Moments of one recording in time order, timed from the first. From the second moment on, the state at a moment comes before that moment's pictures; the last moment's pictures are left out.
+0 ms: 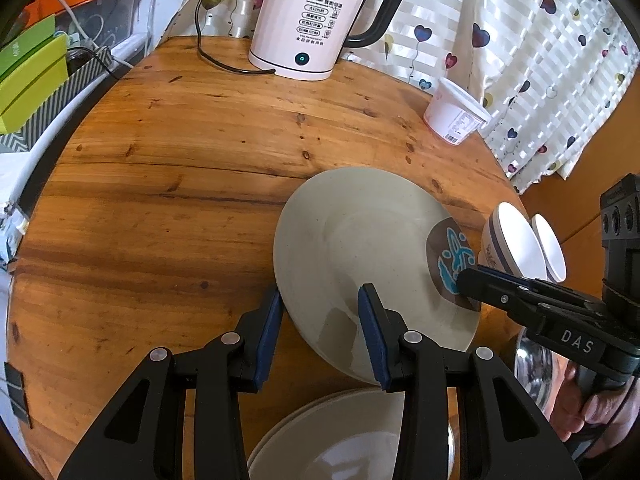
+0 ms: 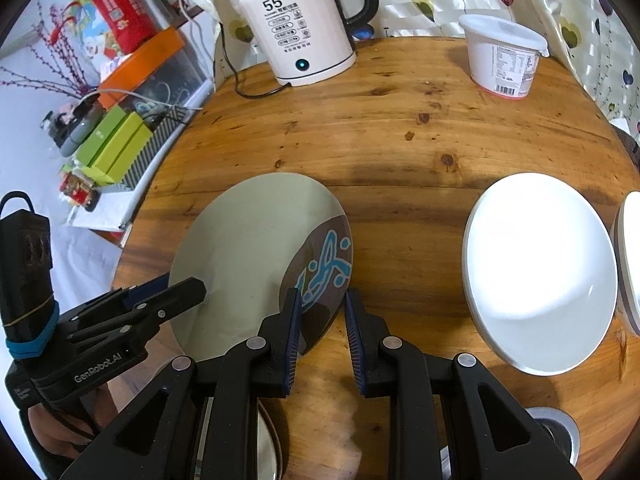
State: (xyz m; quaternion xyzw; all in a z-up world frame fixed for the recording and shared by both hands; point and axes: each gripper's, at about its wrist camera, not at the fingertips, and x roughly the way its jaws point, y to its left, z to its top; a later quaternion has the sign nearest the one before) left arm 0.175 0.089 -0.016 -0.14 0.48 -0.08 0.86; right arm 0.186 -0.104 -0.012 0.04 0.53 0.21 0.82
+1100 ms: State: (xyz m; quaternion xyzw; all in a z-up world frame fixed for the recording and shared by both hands) left arm 0.080 0.088 0.000 -0.15 0.46 -0.04 0.87; right arm 0.115 -0.096 -0.004 0.02 0.52 0.25 0.82
